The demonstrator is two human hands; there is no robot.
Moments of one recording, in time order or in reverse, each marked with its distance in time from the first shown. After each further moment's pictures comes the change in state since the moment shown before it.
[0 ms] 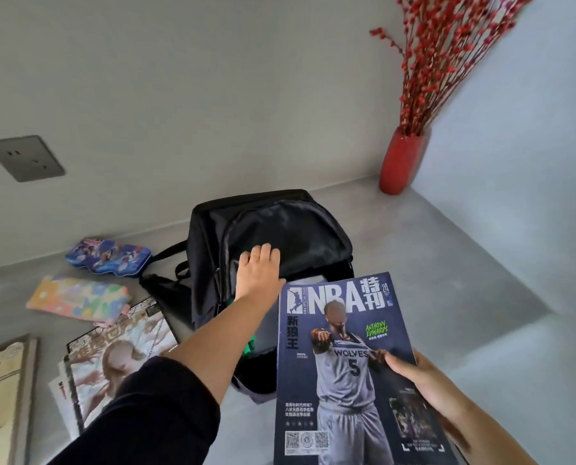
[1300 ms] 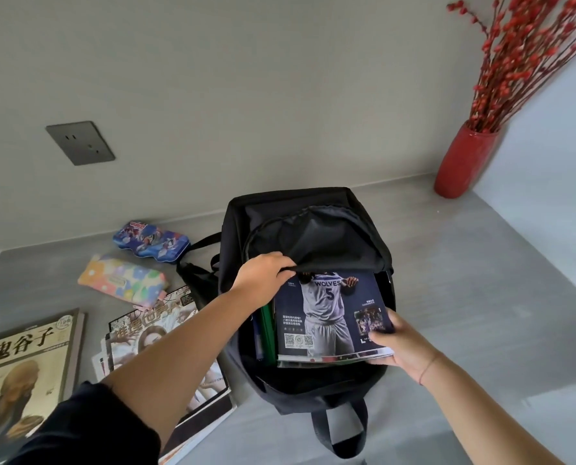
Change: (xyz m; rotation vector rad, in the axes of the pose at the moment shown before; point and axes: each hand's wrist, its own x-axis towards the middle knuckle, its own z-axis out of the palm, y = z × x) left_hand -0.008 -0.063 -0.029 -0.549 -0.120 0.009; right_hand 0.108 -0.032 0.055 -0.110 -0.023 0.162
